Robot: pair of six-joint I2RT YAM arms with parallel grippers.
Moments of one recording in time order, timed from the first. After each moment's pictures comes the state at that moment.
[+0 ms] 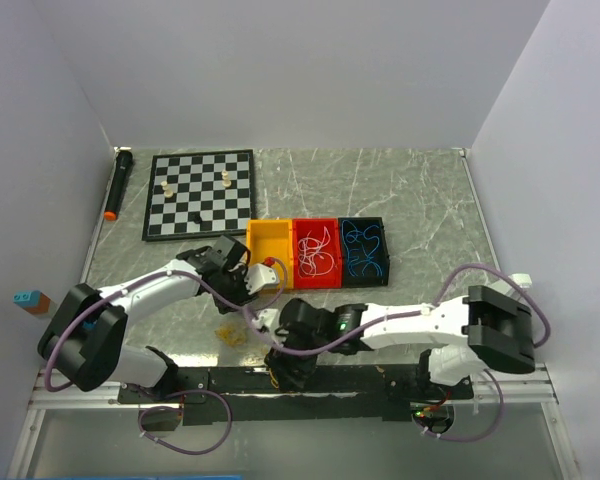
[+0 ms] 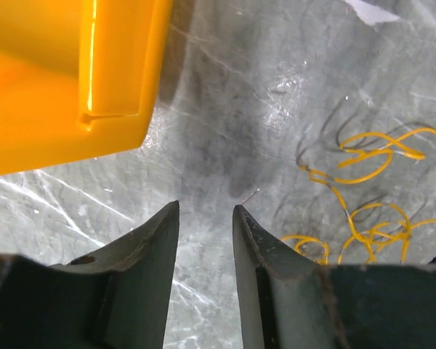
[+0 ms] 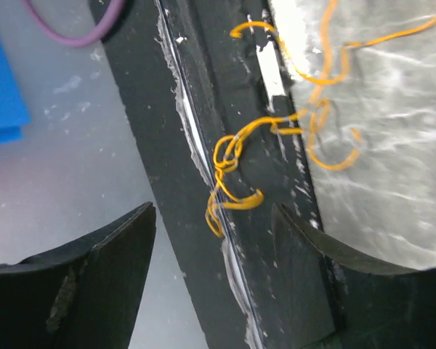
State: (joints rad) left arm -0.60 1.37 0.73 -0.58 0.19 0.61; right arm 1.30 1.40 0.76 -0.25 -0.36 0.31
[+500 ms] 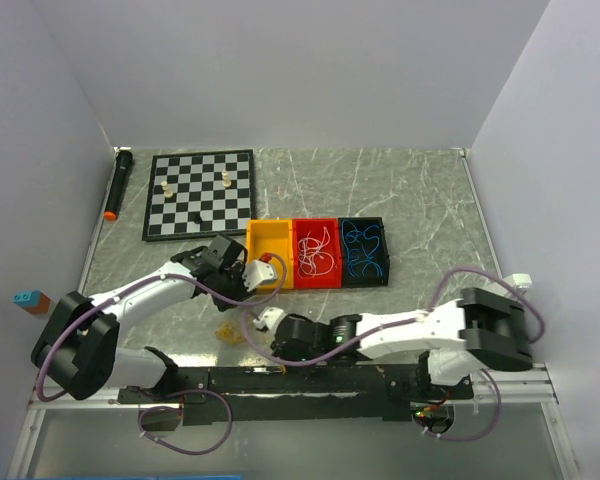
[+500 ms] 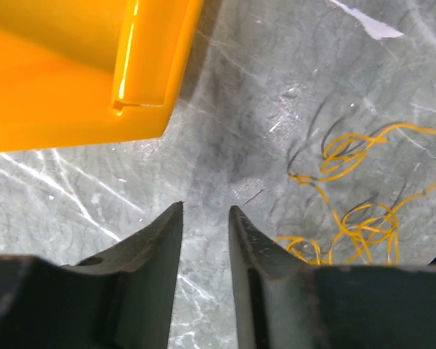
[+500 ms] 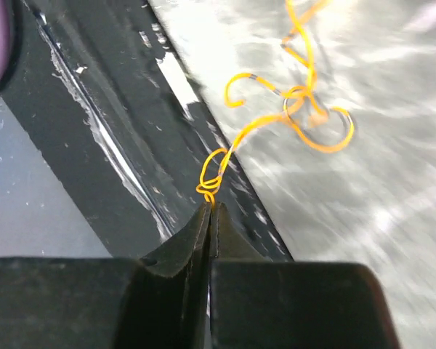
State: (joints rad) left arm -0.59 1.32 0.72 -0.57 0.17 0.56; right arm 1.42 1.47 0.79 -0.28 -0.01 0.44
